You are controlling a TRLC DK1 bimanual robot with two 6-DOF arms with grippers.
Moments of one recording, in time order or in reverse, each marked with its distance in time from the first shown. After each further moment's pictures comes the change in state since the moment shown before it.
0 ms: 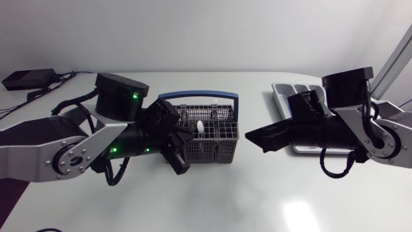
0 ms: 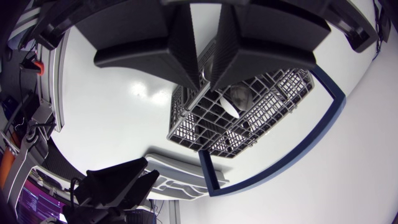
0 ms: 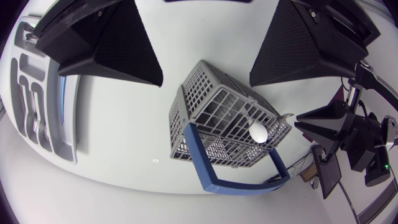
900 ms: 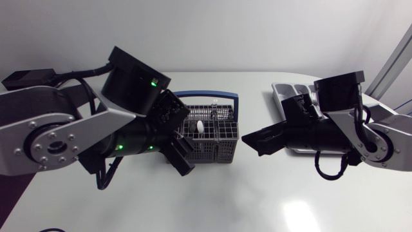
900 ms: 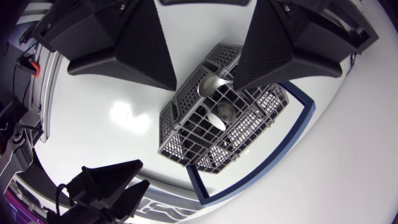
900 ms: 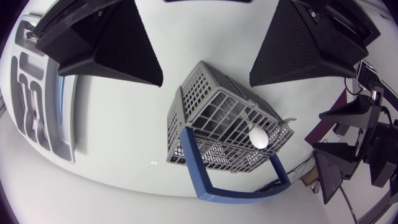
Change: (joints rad) left arm -0.156 -0.036 0.187 -0.388 -0.330 -0.070; right arm 0.041 0.019 -0.013 0.026 0.044 0.000
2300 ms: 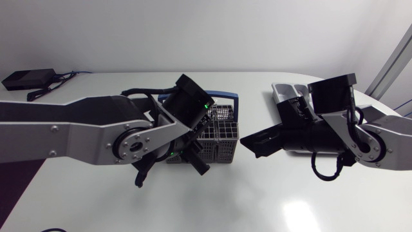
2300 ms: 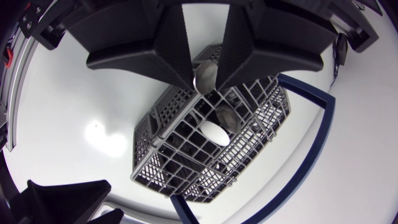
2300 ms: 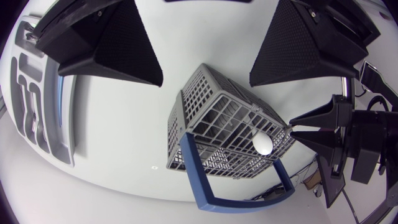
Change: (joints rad) left arm -0.064 0.253 0.096 0.000 -0.227 -0.056; right arm 0.019 0.029 0.000 0.008 0.027 0.000
